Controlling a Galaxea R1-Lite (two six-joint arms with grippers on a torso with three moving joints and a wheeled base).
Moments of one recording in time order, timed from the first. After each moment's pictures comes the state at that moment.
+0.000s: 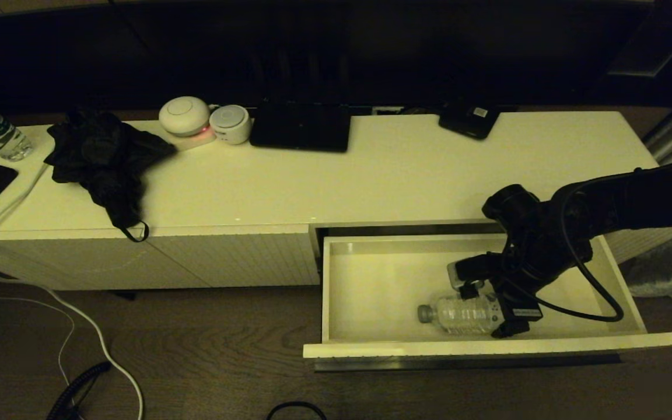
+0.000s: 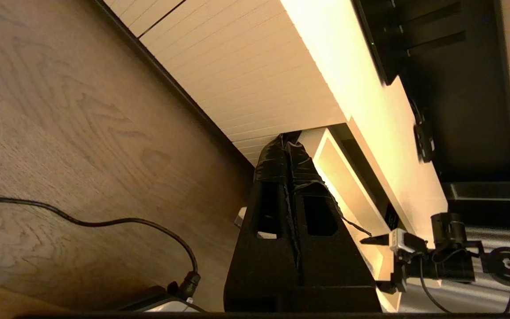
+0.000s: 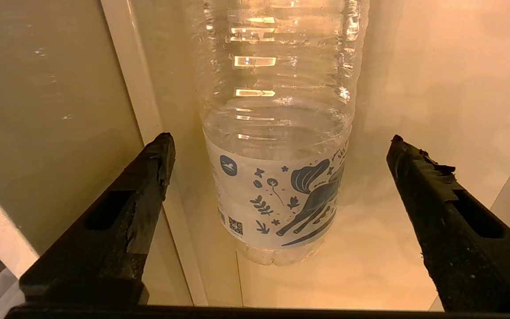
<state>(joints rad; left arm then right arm) 0.00 0.00 0.00 -0.02 0.02 -0.99 0.28 2.05 -1.49 0.63 0.00 -1.22</state>
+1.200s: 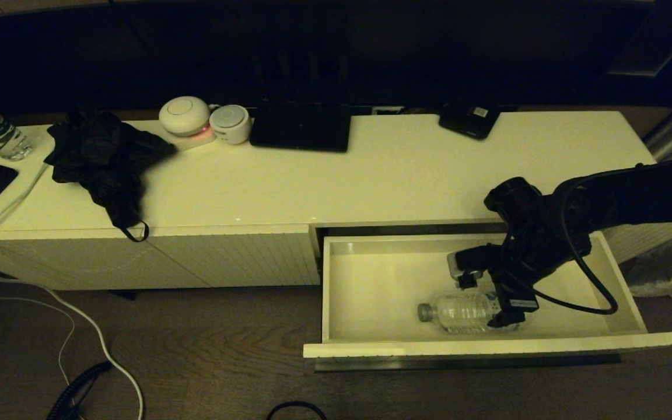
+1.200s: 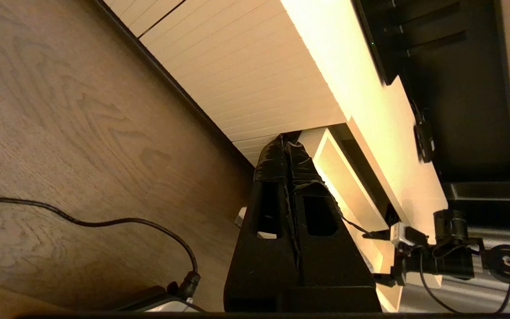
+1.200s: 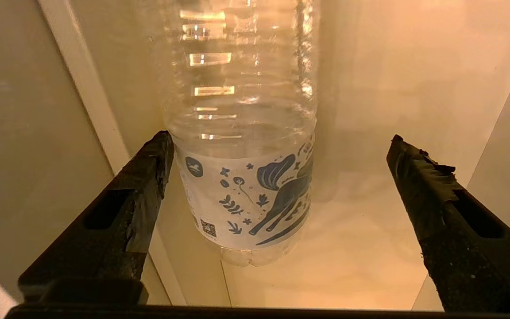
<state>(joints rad) 0.00 0.00 0.00 -0.02 0.02 -0.99 0.26 2.06 -1.53 0.61 0.00 -1.22</state>
